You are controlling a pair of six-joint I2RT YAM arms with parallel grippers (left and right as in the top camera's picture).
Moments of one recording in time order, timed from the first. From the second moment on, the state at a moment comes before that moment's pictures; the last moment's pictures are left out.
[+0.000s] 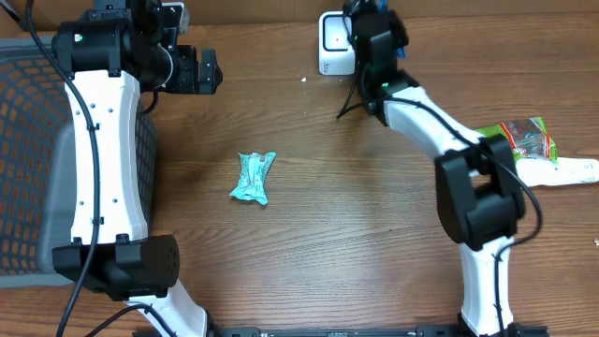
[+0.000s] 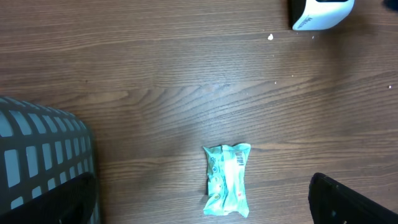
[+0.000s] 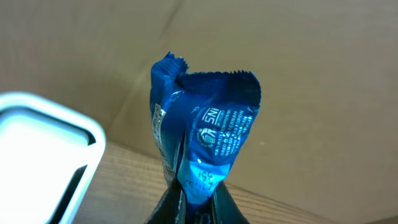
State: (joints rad) left arm 0.05 1.89 2.20 -1.41 0.17 0.05; right arm 0.39 2.27 1.70 0.27 0.57 -0.46
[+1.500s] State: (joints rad) left arm 0.05 1.89 2.20 -1.41 0.17 0.05; right arm 0.42 2.42 1.70 0.51 0.40 -1.08
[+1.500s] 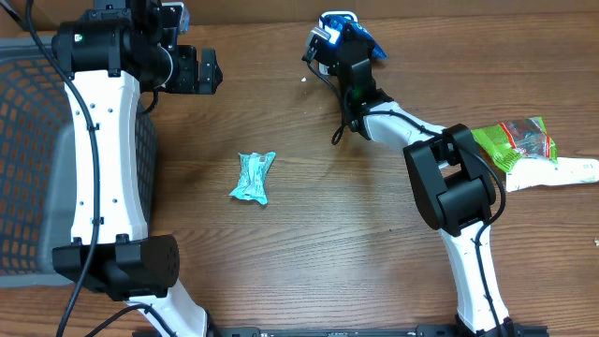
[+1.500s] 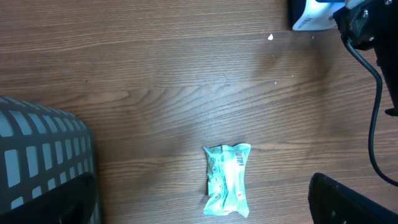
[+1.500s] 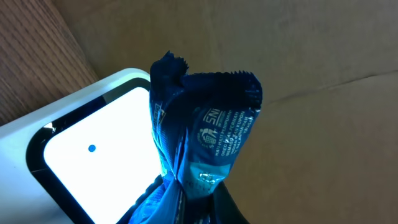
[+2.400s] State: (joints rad) left arm 0.05 1.89 2.20 -1.41 0.16 0.05; right arm 0.43 2.39 1.70 0.36 0.42 -1.08
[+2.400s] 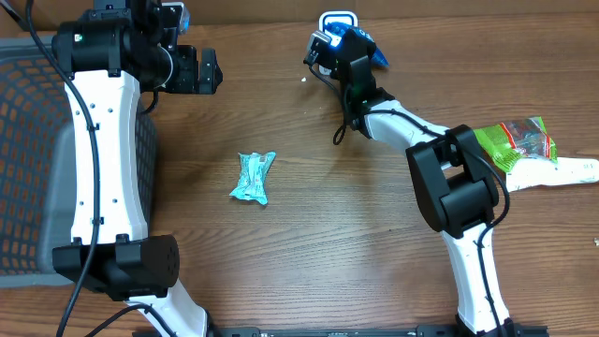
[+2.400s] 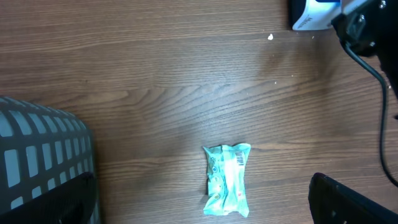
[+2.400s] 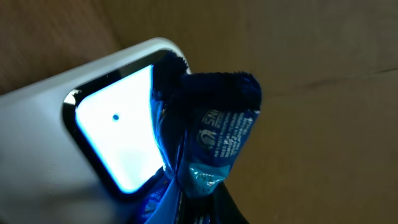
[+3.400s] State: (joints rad) left arm 0.05 1.89 2.20 -1.41 0.16 0.05; right arm 0.30 1.97 1.71 -0.88 -0.34 0.33
